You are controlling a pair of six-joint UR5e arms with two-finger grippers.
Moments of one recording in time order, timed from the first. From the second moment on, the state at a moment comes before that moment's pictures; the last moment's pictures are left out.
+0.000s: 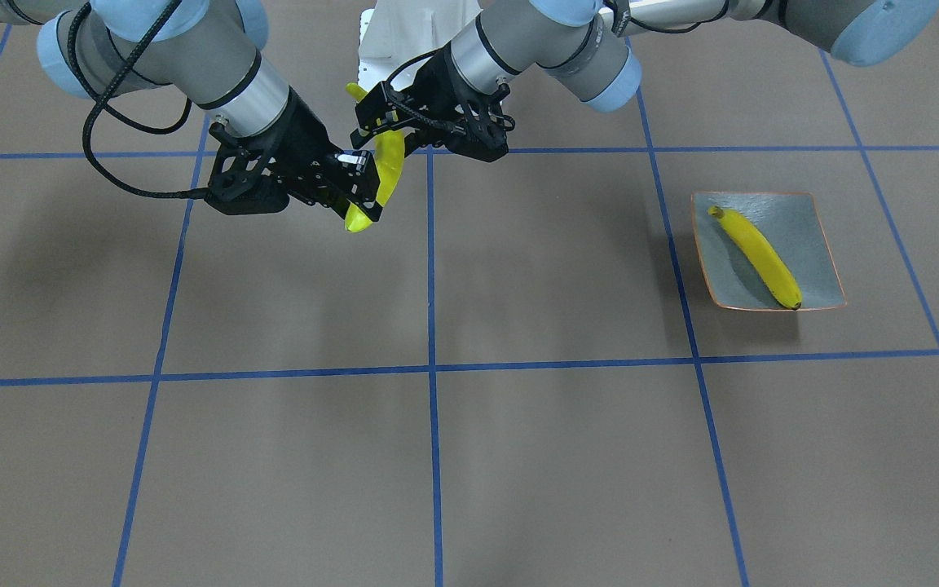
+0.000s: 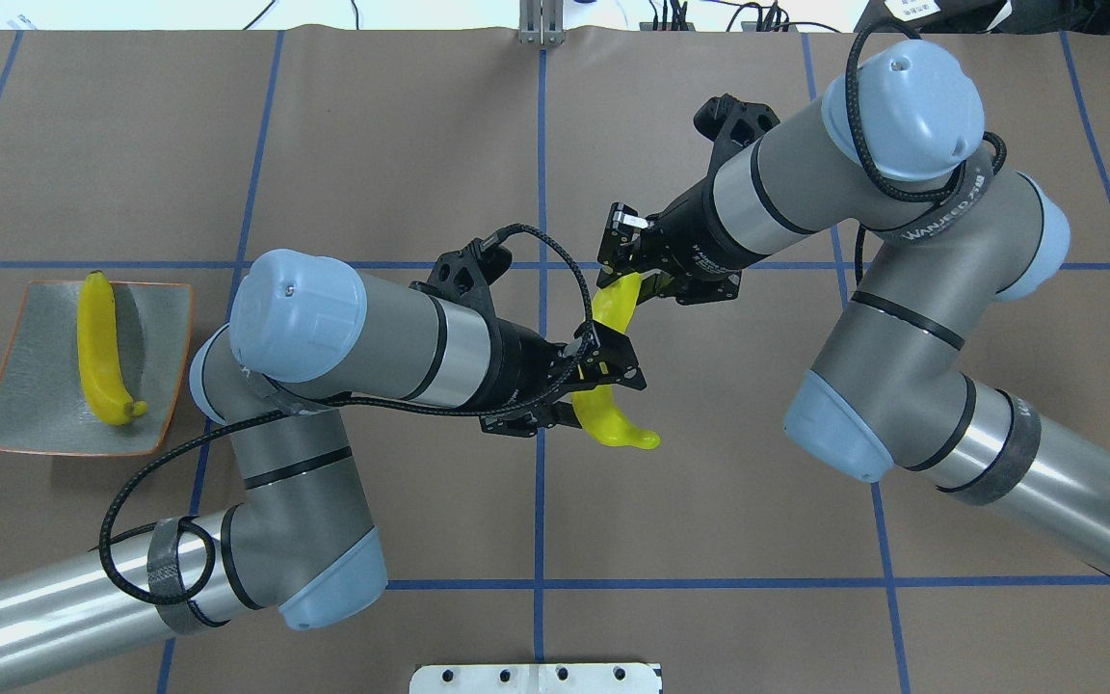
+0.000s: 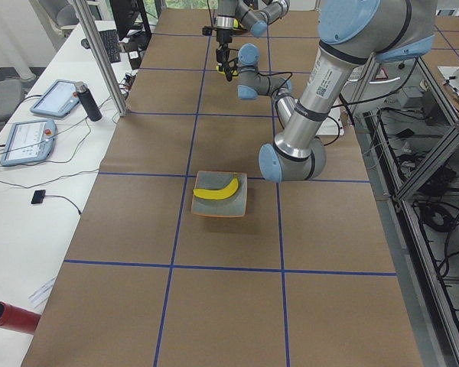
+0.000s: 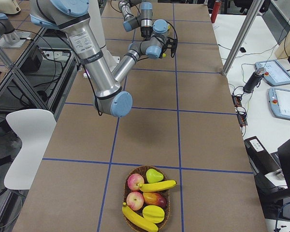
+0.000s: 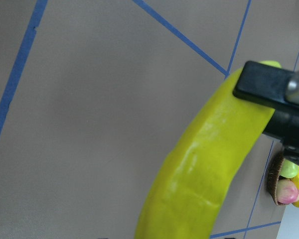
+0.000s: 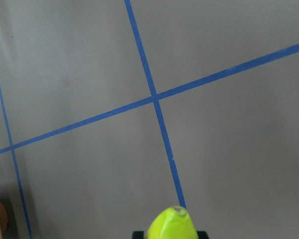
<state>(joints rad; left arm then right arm) -0.46 -2.24 -1.70 -2.33 -1.97 -1.85 0.71 -1.02 1.84 -1.23 2.14 1.56</state>
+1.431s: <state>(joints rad) -0.47 -2.20 -1.73 -2.30 -1.98 -1.86 0.72 -1.04 1.84 -1.14 2.13 1.59</state>
